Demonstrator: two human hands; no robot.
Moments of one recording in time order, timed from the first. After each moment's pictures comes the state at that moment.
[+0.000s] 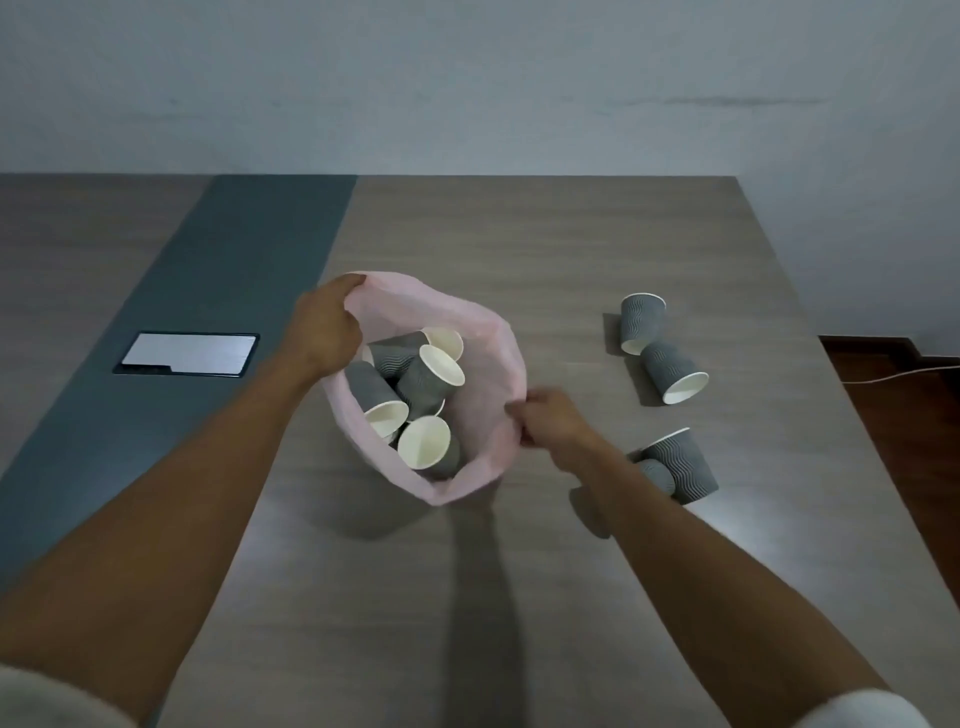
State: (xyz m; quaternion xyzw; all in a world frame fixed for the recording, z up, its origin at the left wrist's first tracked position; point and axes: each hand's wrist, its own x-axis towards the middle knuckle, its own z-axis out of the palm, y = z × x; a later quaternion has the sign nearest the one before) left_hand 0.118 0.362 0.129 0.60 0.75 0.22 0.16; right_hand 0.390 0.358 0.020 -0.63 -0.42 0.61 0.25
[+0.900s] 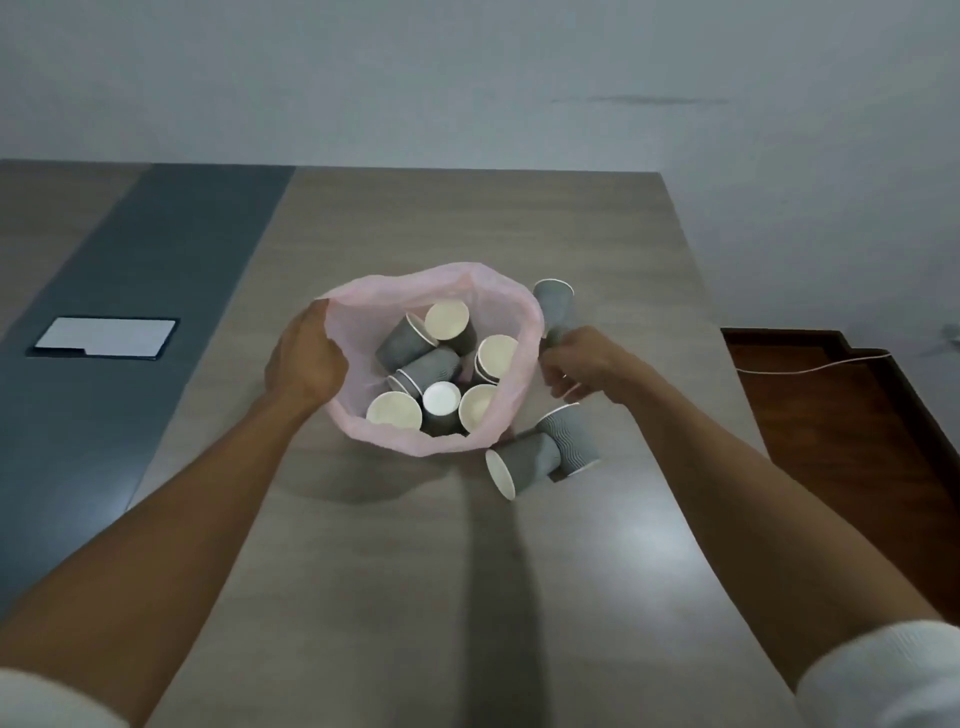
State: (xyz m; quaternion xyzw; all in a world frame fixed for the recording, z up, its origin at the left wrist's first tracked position) left_hand 0.244 0.332 0.076 0.55 0.79 0.23 0.13; right_hand 0.586 0.390 0.081 -0.63 -0.58 0.50 0.12
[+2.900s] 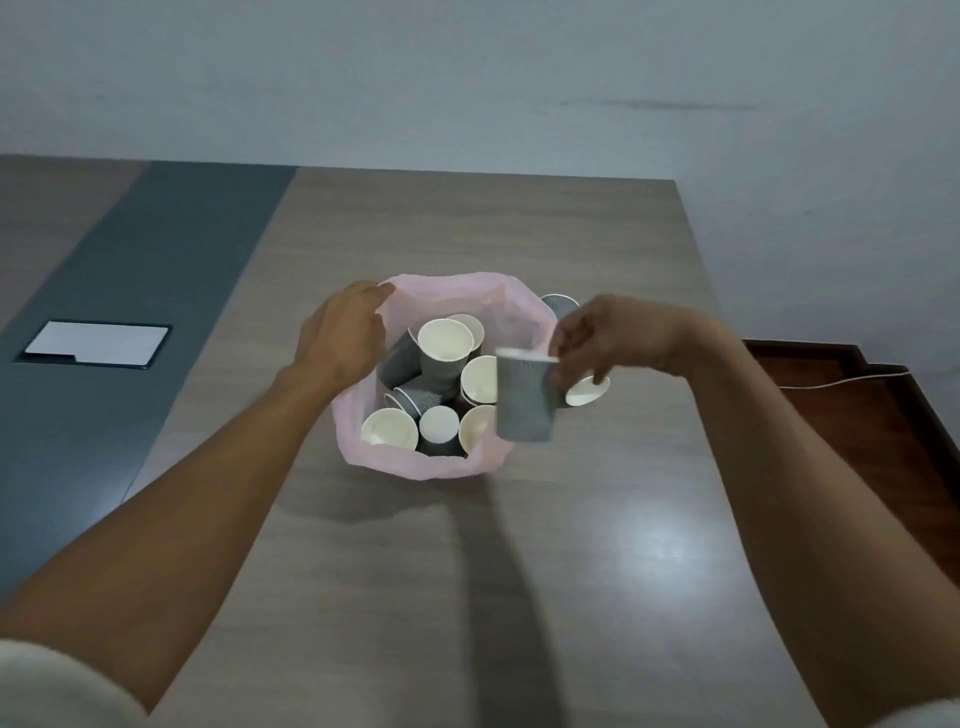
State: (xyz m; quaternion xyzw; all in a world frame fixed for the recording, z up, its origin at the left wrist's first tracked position) left_hand 0.282 0.390 0.103 0.67 0.72 0.14 0.07; right_hand 0.610 0.428 0.161 -0.47 -0.72 0.51 0.01
